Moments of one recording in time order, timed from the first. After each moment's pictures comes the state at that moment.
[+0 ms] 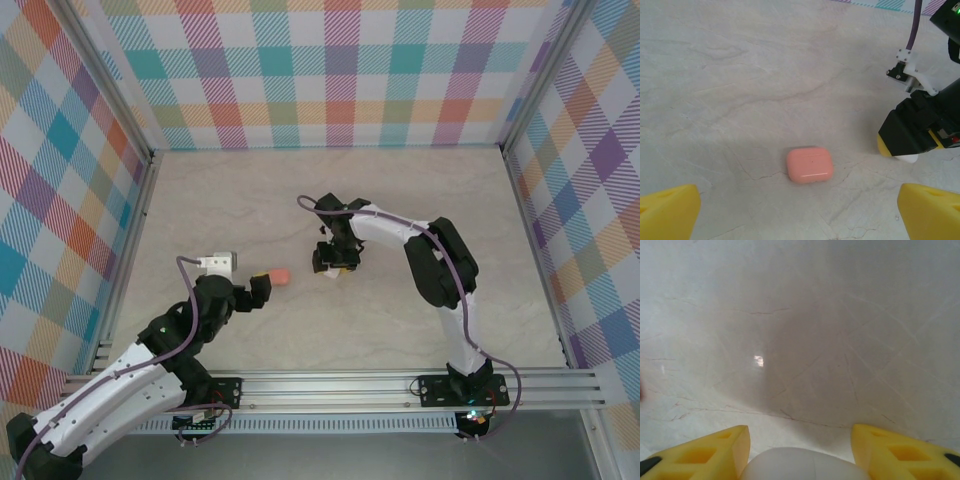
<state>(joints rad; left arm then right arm) -0.75 0.56 0.48 -0.48 -0.43 -0.51 0.70 2.12 1.58 -0.88 -0.24 0.50</state>
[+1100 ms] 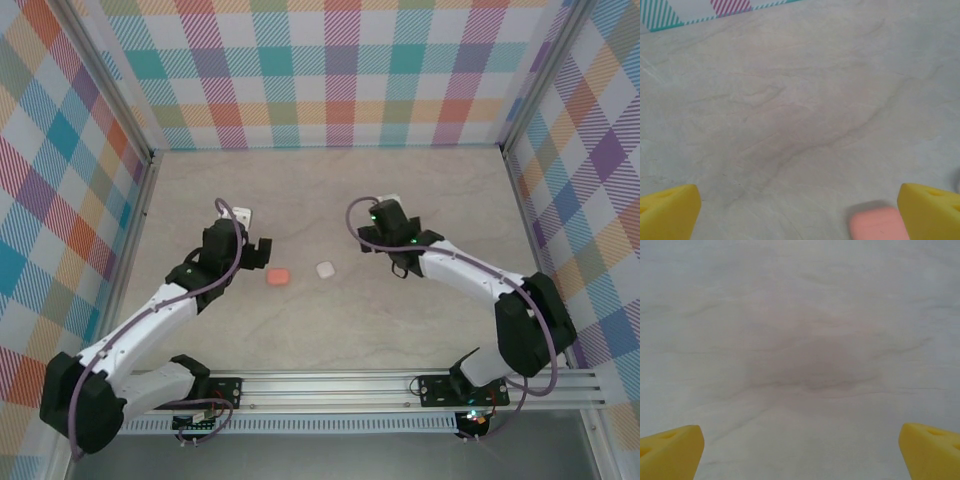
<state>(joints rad) -0.45 1.08 0.72 -0.28 -0.35 -0.10 0.57 1.45 0.90 -0.26 0.43 0.20</state>
